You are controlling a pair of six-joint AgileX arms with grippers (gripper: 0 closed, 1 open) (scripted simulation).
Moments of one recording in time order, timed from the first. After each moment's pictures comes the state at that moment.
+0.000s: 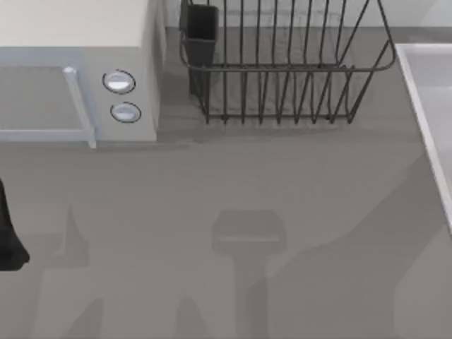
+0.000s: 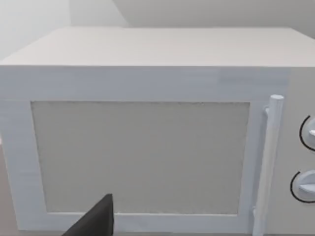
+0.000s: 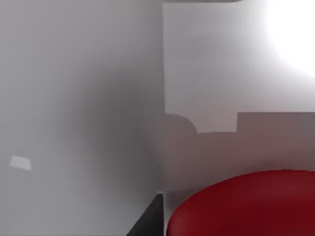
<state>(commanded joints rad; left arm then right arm) 0.00 0.00 0.00 0.00 0.00 0.00 -0.30 2.51 1.64 -0.69 0.01 -0.27</state>
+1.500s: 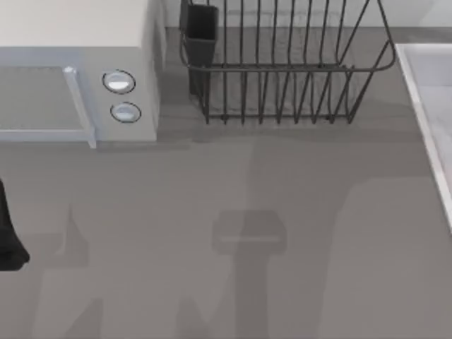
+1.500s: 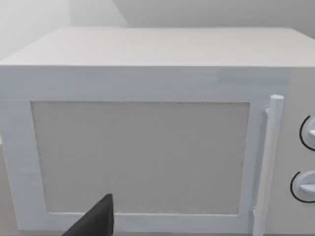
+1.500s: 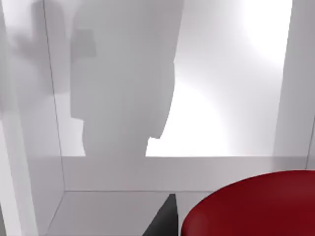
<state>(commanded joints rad) 0.00 0.00 0.00 0.00 0.00 0.00 -0.30 2.35 2.38 -1.57 -0.01 -0.27</state>
